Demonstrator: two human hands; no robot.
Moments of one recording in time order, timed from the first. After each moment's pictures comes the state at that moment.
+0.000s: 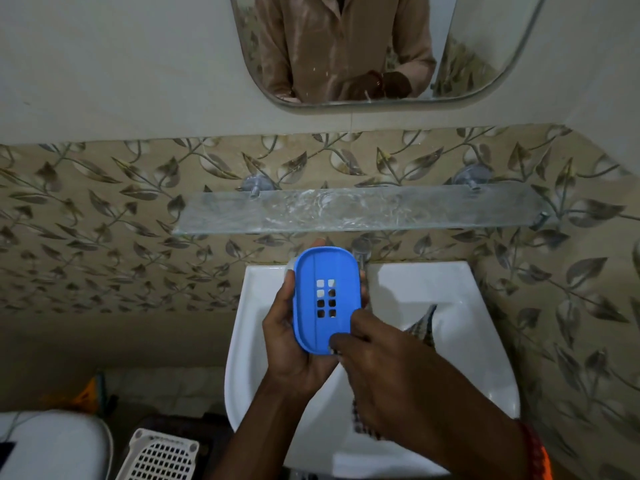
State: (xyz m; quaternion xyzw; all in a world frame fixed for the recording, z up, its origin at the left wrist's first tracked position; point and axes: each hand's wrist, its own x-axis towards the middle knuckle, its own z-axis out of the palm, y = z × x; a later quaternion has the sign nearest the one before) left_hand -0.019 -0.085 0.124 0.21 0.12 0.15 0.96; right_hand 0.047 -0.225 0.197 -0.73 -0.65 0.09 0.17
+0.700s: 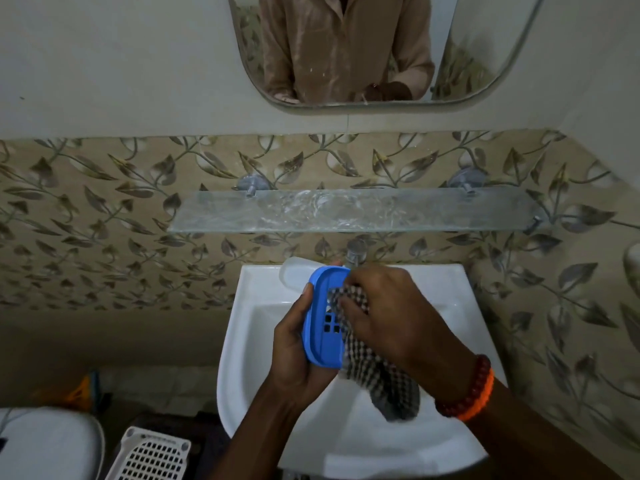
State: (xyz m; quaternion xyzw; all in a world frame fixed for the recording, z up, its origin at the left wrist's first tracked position) left_hand -0.014 -0.091 0.096 0.26 0.14 0.11 0.95; right_hand 0.094 -0.190 0.190 -0.82 -0.50 0.04 0.26
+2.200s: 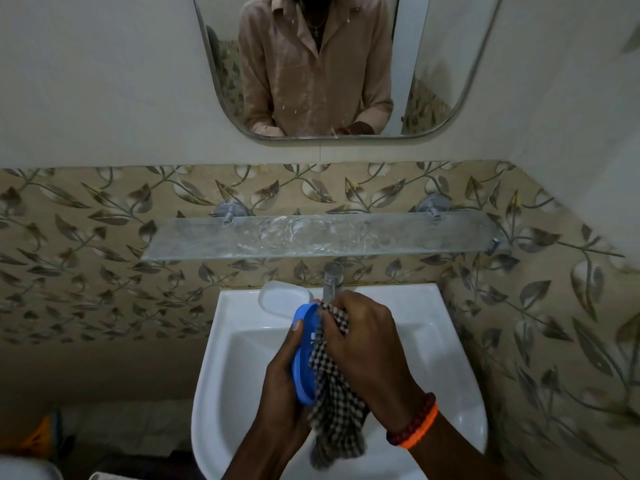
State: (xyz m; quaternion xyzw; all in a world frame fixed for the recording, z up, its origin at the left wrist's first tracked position) left_hand -0.009 -0.111 0.097 0.28 0.21 0.14 0.92; right_hand 0.084 -0.186 0.160 -0.84 -0.40 -0.02 0.38
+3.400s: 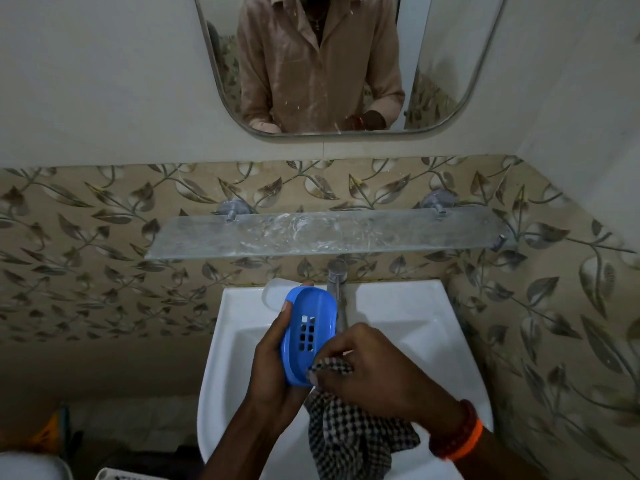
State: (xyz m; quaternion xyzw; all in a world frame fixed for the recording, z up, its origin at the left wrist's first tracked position) left_hand -0.011 -0.087 0.115 0.32 0.22 0.16 0.91; right_hand 0.088 -0.210 0.163 -0.74 -0.46 0.31 0.38
